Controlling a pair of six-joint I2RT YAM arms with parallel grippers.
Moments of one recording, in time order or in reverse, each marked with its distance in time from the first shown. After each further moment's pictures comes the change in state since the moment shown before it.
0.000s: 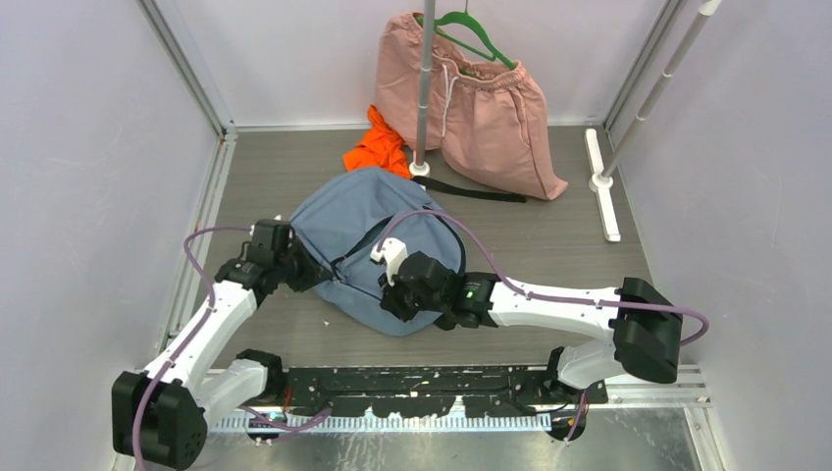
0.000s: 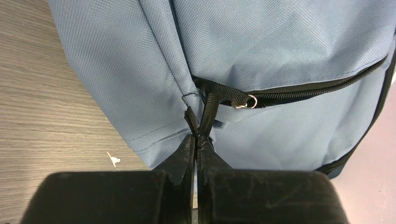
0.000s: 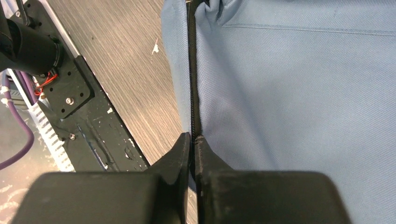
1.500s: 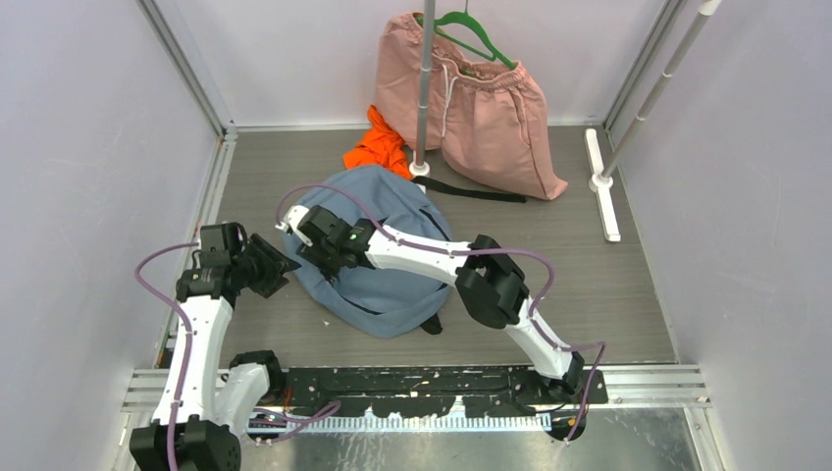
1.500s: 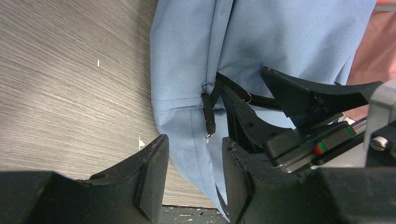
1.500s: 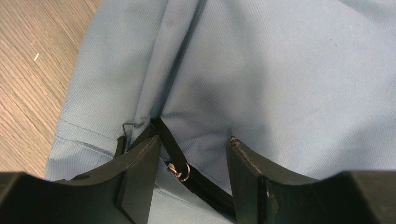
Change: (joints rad) left arm 0.357 -0.139 0.094 -0.261 0.095 0.035; right arm -0.067 0.866 1.038 -0.386 0.173 -0.388
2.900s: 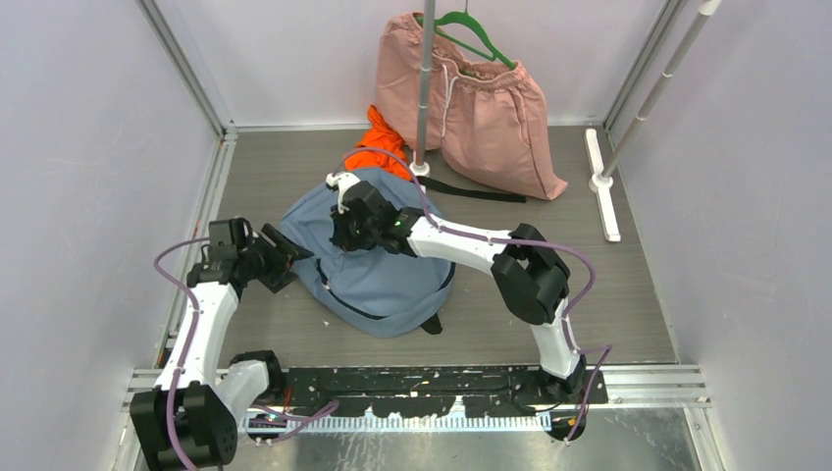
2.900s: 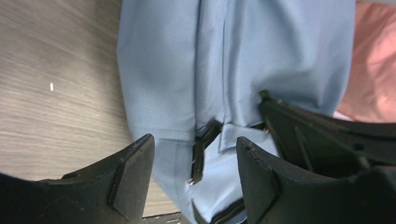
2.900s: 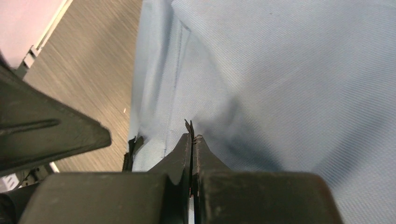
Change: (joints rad) left arm 0.003 0.107 -0.071 0.188 0.126 -0.008; right arm -0.142 -0.225 -0.349 0.376 -0.265 0.454
